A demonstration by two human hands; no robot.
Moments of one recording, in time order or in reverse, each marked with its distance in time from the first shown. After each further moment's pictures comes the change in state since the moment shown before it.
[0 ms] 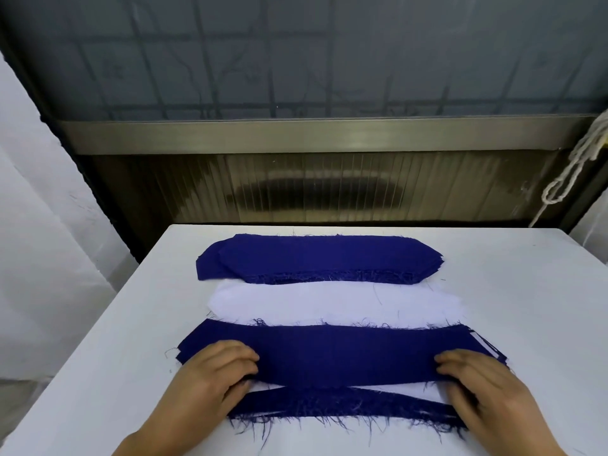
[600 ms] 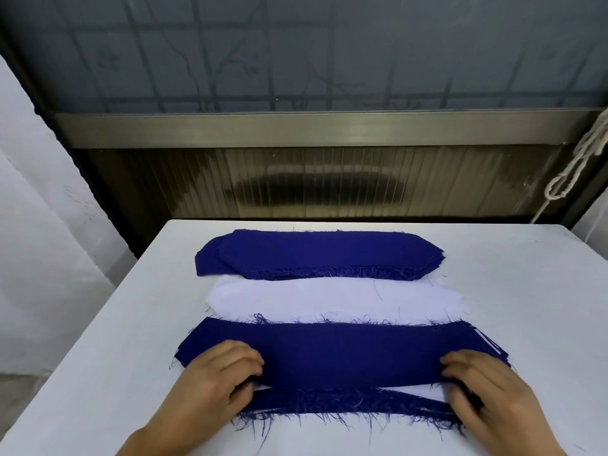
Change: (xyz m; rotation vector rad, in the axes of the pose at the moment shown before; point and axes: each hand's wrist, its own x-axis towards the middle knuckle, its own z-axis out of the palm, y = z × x) left_hand 0.003 0.005 0.003 -0.075 -0.051 0.005; right_hand -0.011 0.005 0.004 -0.008 -0.008 0.030
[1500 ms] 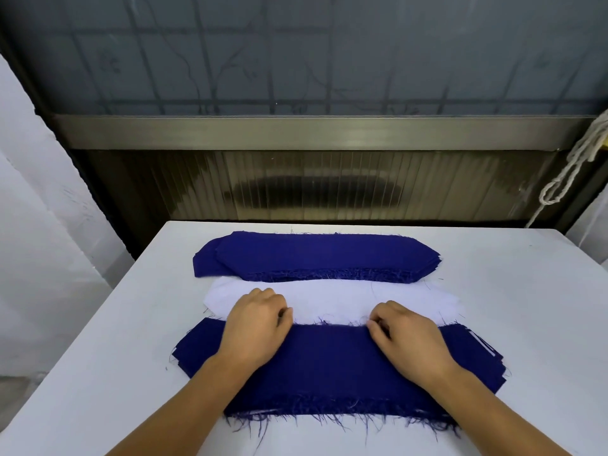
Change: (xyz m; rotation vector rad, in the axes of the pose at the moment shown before) left_hand 0.090 -0.009 0.044 0.218 0.039 -0.396; right_hand 0.081 -0.023 0.064 -0.067 -0.530 0.284
